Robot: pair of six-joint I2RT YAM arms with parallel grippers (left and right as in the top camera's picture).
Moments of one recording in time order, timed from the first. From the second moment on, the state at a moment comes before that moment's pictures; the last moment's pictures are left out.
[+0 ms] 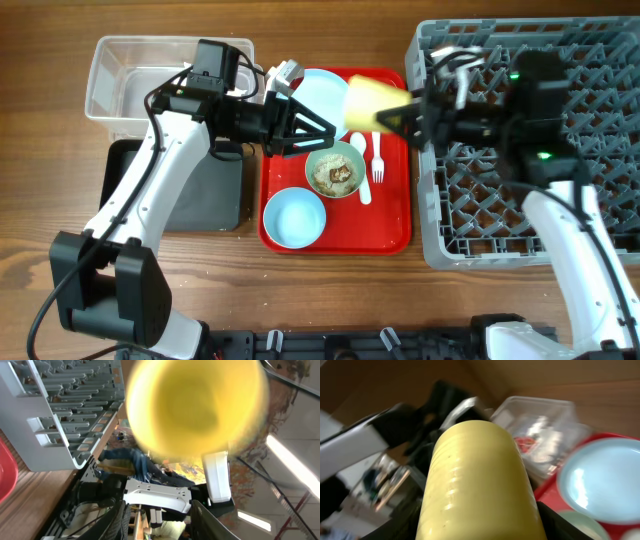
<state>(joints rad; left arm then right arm) -0.22 1.70 1.36 -0.83 1.51 -0.36 0.02 1.32 1.07 -0.24 -1.15 0.30</state>
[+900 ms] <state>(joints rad) -0.26 1.70 1.36 -0.85 0.64 -0.36 -0.02 1.58 1.66 -1.00 -0.11 0.20</state>
